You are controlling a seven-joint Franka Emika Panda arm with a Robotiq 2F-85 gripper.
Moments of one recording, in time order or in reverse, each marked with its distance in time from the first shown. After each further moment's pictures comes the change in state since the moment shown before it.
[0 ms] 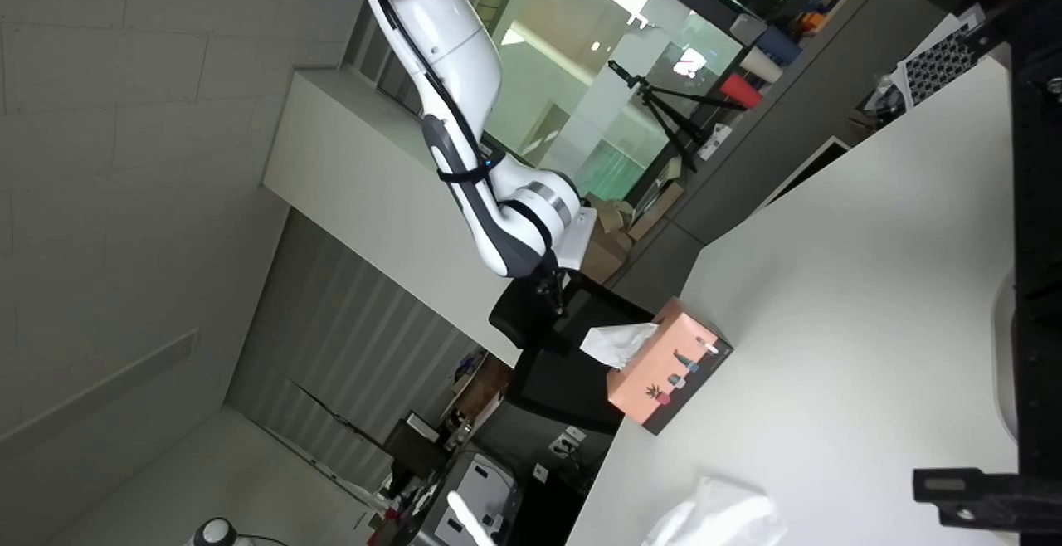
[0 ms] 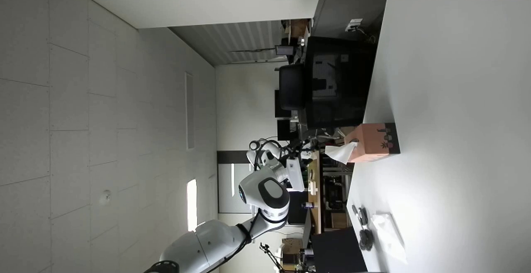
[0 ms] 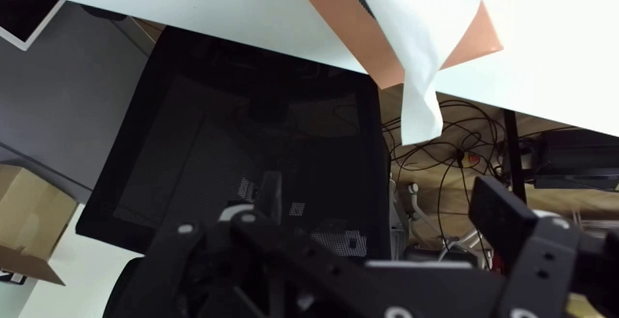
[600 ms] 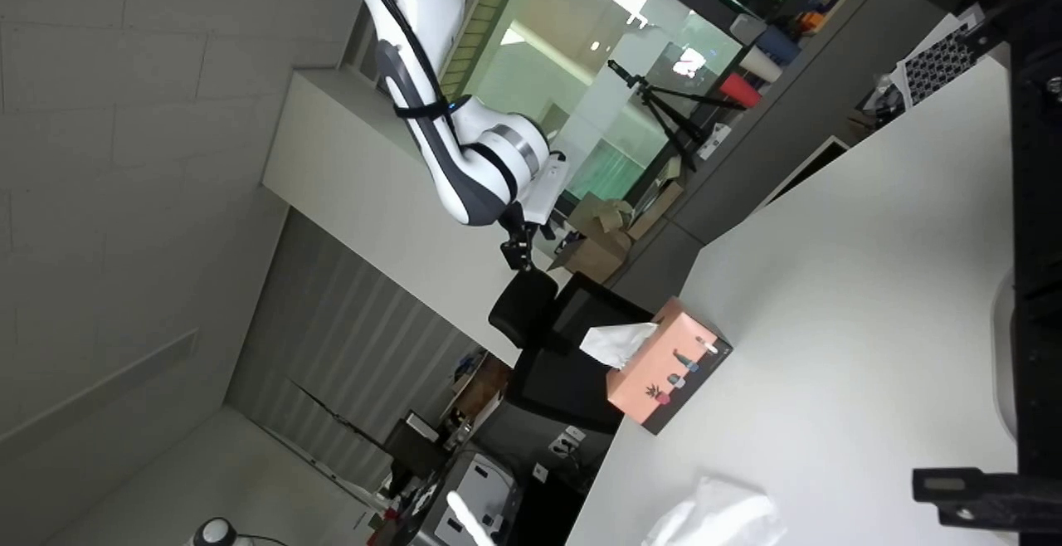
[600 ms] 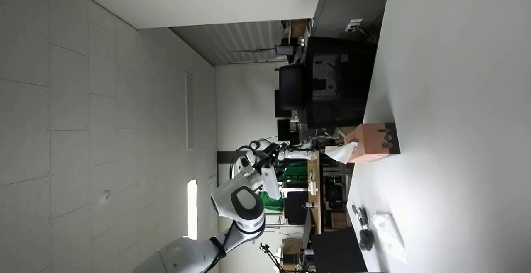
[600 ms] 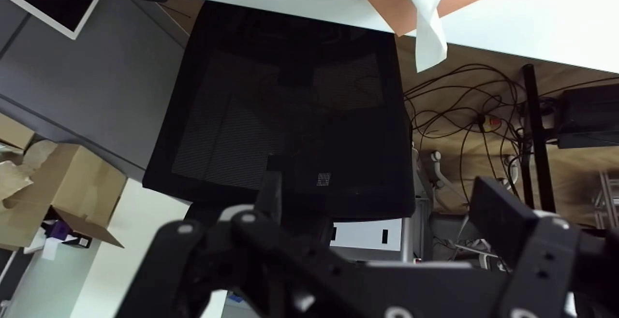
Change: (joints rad) arm 0.001 -0.265 -0.027 -0.196 0.009 -0.010 0.053
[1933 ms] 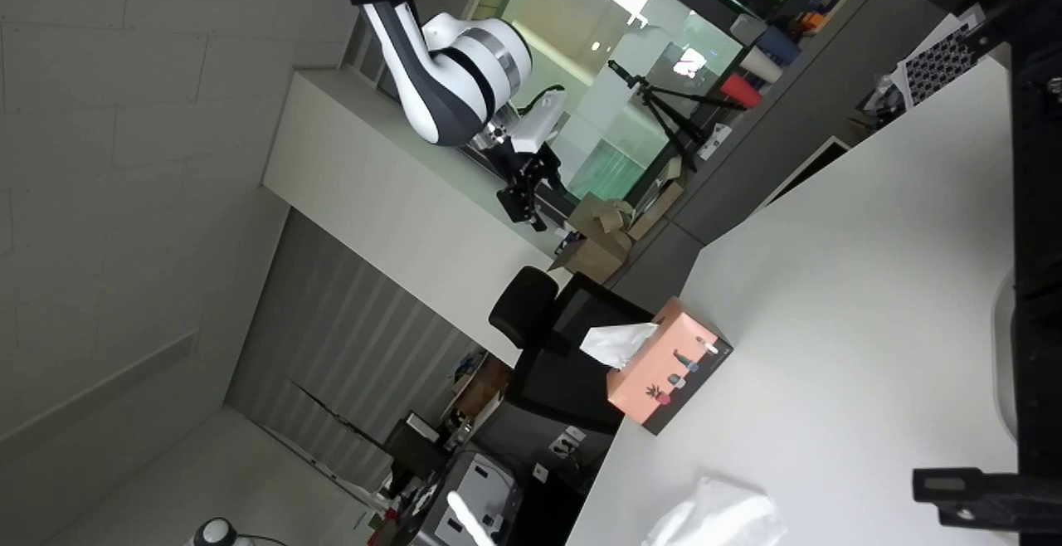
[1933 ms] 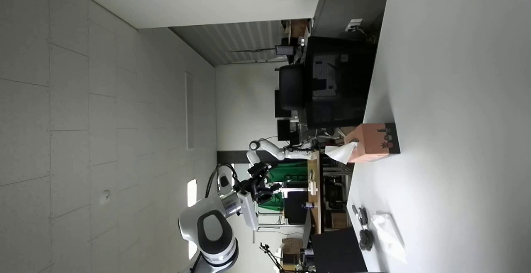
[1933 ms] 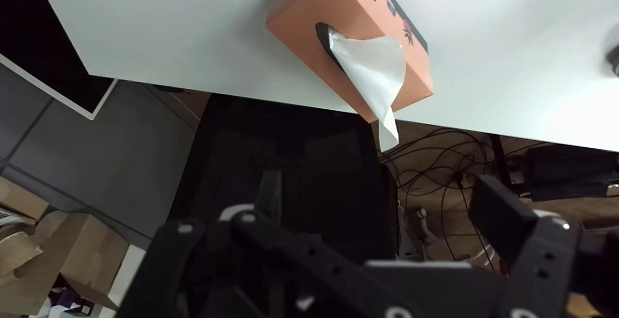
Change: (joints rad) arm 0.029 -0.408 -0.076 -0.336 -0.038 -0.250 0.017
